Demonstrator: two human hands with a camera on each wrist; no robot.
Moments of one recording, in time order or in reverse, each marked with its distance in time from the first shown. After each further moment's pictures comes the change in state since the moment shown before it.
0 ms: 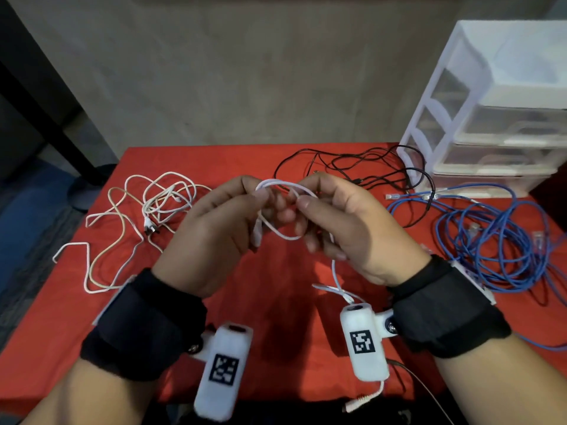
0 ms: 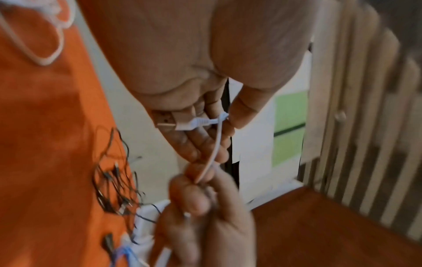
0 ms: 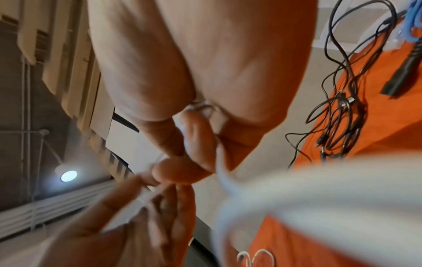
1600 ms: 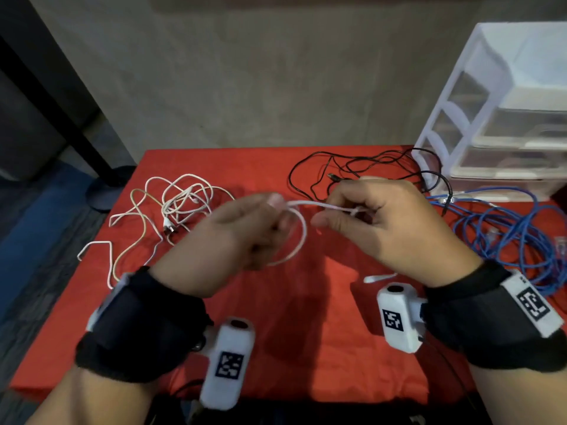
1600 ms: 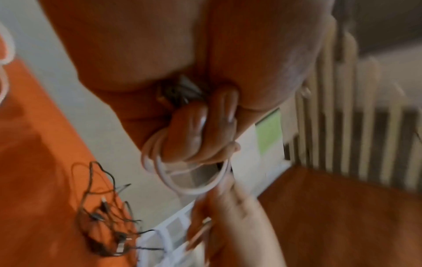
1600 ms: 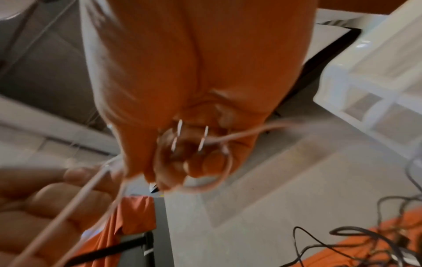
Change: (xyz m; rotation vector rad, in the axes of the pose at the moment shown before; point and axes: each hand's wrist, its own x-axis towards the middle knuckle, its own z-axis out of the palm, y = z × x) left_hand -0.016 0.021 -0.005 0.279 -0.154 -0.105; right_hand -0.005 -0.012 -0.024 -0.894 0.075 -0.380
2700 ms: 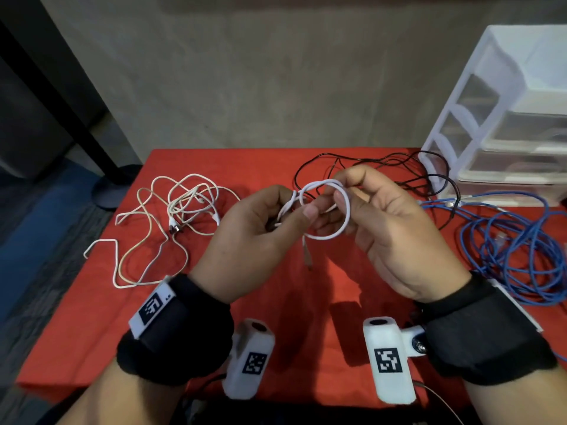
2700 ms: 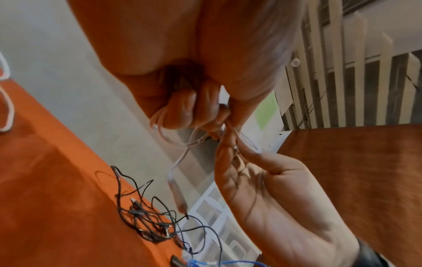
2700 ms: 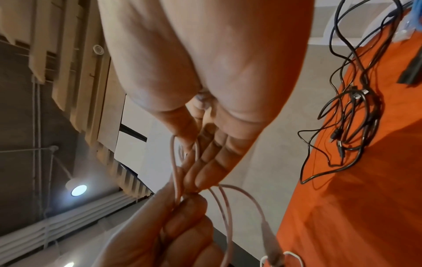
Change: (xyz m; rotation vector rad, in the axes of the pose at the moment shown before) left_hand 0.015 -0.023 0.010 0.319 0.224 0.238; right_hand 0.000 -0.008 0.029 1.182 0.070 0.282
